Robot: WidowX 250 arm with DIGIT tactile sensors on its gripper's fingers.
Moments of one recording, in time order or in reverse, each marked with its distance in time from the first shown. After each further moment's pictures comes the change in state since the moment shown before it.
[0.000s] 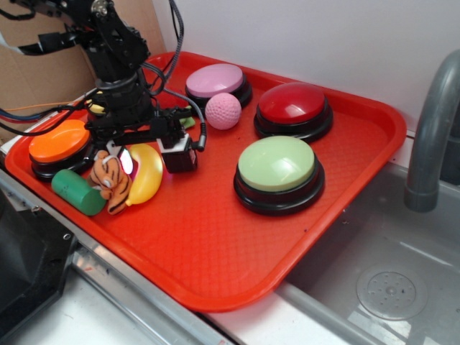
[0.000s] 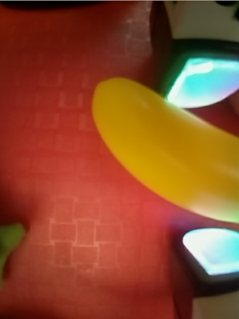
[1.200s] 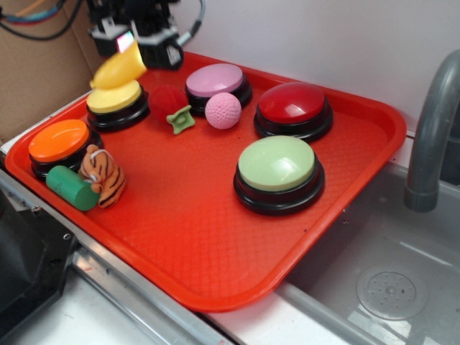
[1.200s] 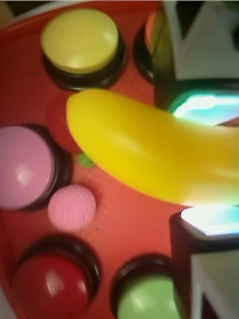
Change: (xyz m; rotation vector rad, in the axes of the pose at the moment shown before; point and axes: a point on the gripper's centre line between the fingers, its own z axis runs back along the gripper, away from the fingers) arm 0.014 -0.036 0.130 0.075 -0.016 -0.515
